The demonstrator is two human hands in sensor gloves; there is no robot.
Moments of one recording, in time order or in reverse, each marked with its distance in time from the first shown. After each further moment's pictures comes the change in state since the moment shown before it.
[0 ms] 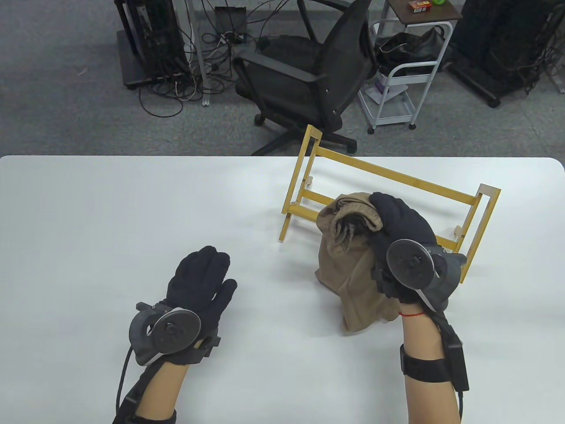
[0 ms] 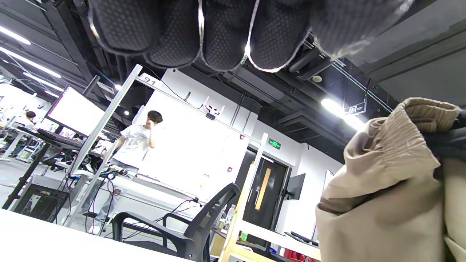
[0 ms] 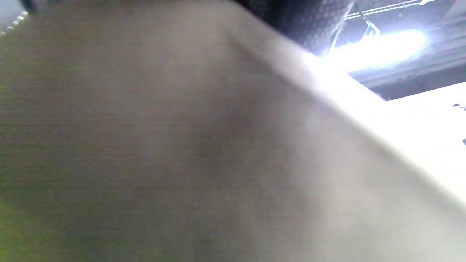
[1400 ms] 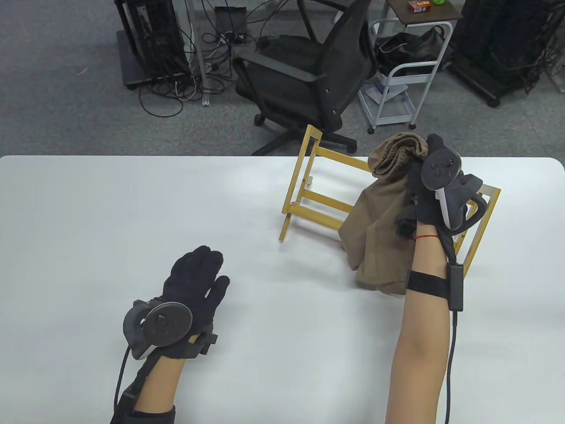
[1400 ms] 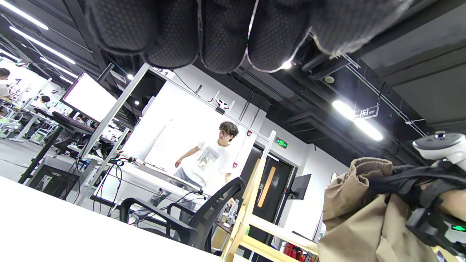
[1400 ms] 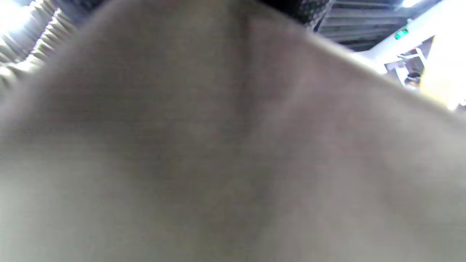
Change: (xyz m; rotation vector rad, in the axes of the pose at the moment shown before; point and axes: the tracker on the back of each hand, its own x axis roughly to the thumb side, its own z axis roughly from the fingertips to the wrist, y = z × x) left_hand -0.015 -0.007 -0.001 -0.023 0.041 0.055; right_hand -0.095 0.089 -0.094 0.184 0.514 0.138
